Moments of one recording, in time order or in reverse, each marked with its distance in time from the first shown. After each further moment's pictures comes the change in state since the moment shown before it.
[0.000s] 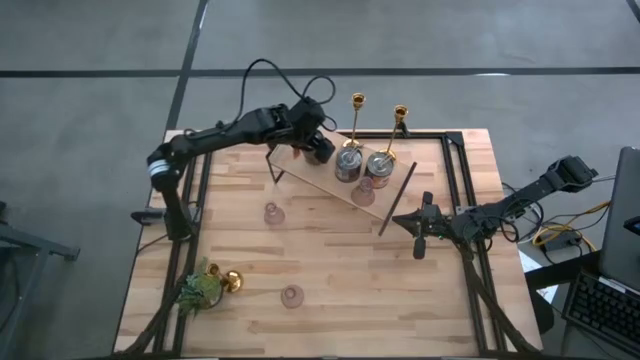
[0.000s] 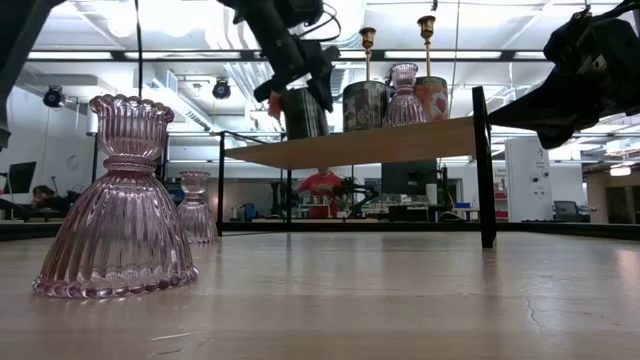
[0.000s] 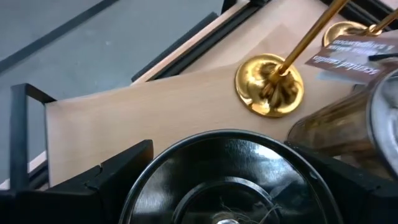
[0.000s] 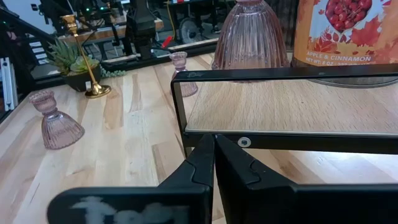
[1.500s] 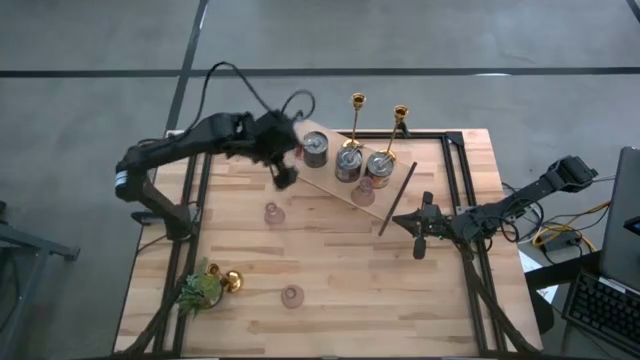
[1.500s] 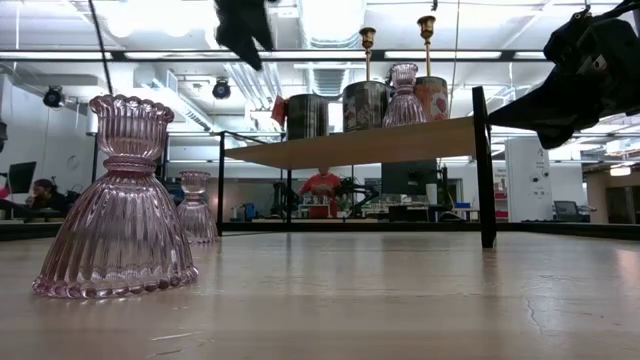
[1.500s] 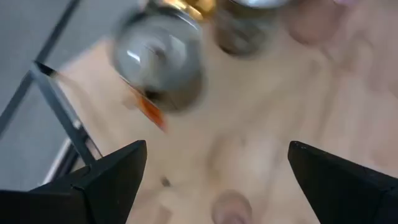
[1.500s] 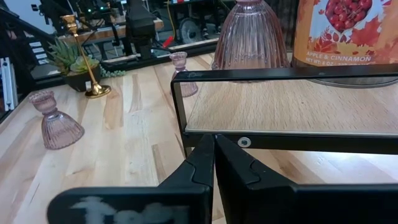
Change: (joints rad) left arm -0.140 -0.255 -0.010 -0.358 0.051 0.261; right arm 0.000 0.000 0.000 0.000 0.000 0.000
